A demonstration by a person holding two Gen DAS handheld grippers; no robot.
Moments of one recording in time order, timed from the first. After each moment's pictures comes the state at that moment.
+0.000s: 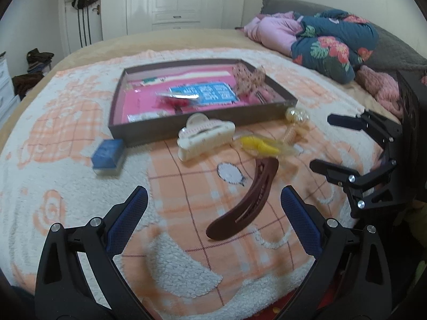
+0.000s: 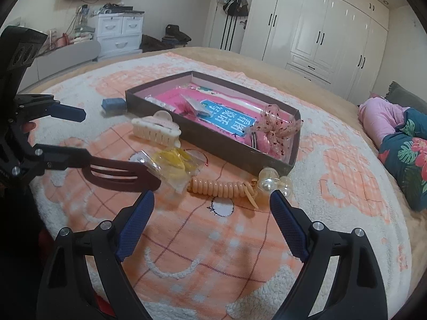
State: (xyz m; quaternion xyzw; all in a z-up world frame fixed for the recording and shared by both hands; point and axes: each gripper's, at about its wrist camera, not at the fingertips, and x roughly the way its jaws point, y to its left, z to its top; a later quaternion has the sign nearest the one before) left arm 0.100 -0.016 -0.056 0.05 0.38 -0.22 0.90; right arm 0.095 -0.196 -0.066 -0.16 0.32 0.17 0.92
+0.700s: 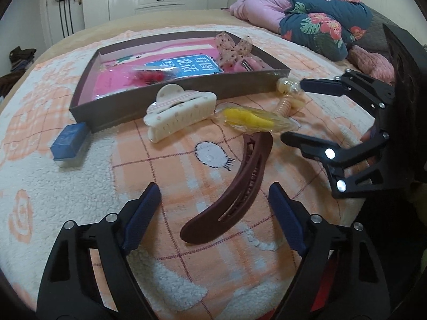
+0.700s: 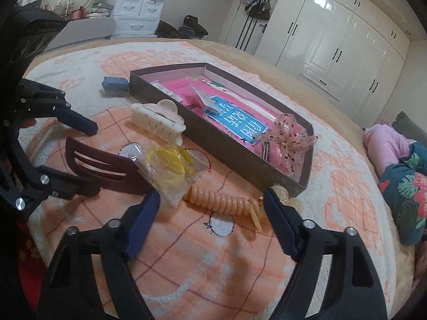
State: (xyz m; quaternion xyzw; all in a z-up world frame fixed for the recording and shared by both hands) left arm 0.111 -0.036 -0.084 0.07 0.42 -0.25 0.87; right arm 0.118 -0.179 -0.080 -0.23 0.32 0.20 0.90
